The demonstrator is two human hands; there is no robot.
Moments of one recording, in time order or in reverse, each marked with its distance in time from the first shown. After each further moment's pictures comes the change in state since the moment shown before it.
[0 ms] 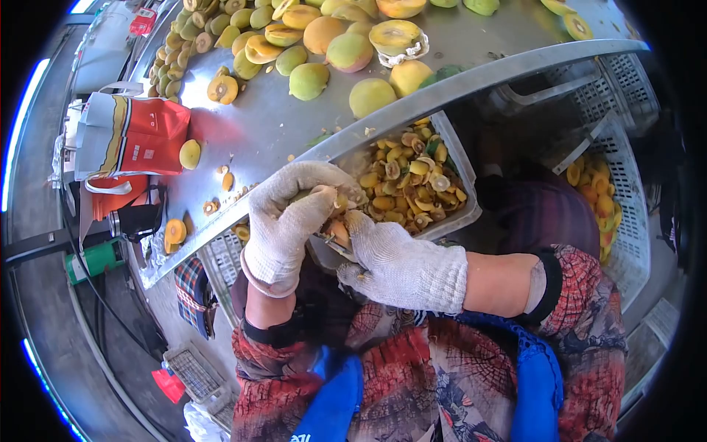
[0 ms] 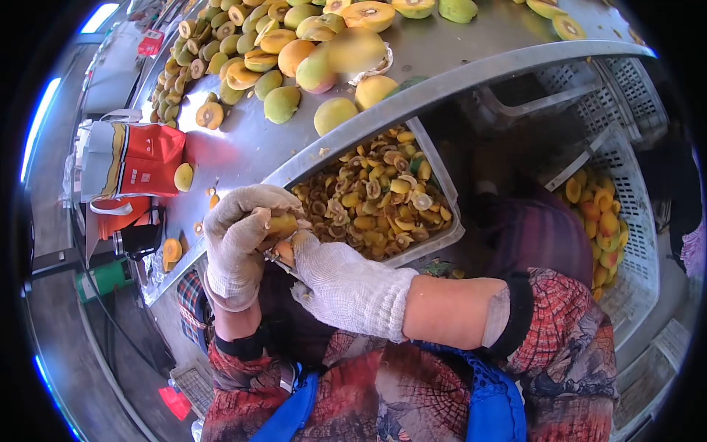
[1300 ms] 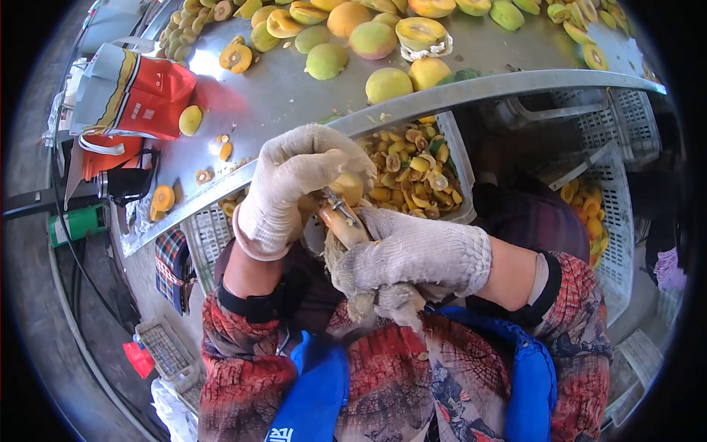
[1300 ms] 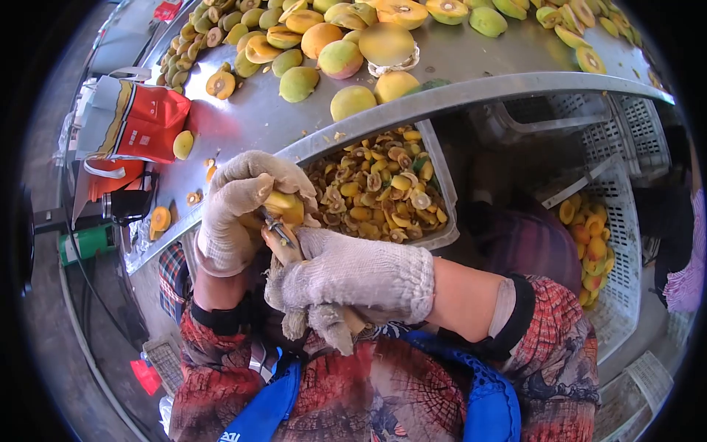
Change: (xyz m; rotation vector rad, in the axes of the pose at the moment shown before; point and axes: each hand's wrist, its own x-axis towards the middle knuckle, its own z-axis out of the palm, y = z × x) left_hand 0.008 -0.003 -0.004 -0.212 -0.057 -0.028; right_hand -0.007 -0.012 -0.028 1.239 -0.502 0.373
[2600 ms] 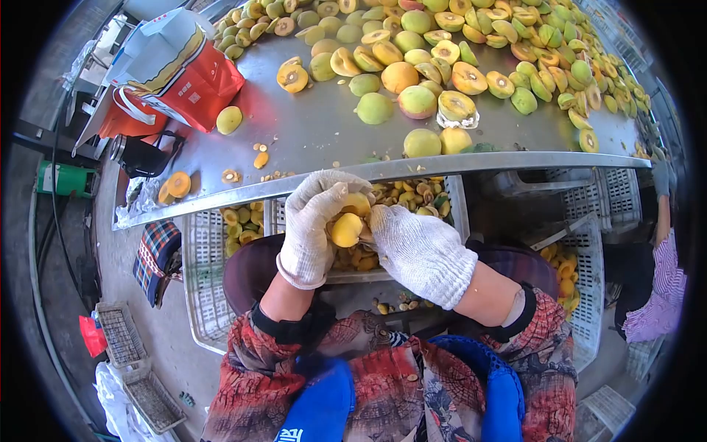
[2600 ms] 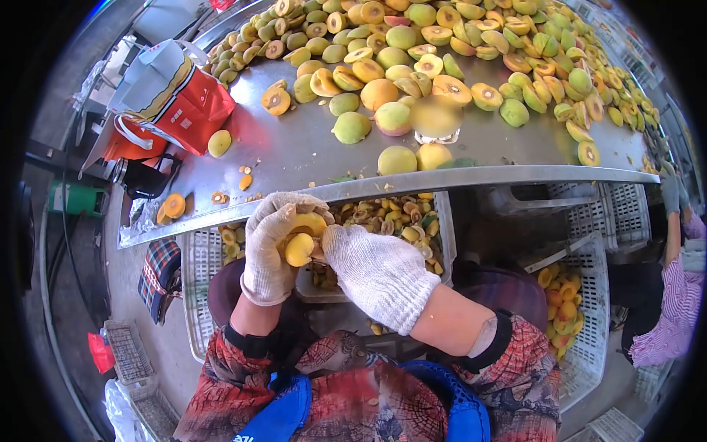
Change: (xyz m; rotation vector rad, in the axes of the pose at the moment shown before) left_hand -0.032 -0.023 -0.010 -0.288 0.308 0.249; right_hand 0.022 -0.008 0.008 -2.070 0.592 -0.528
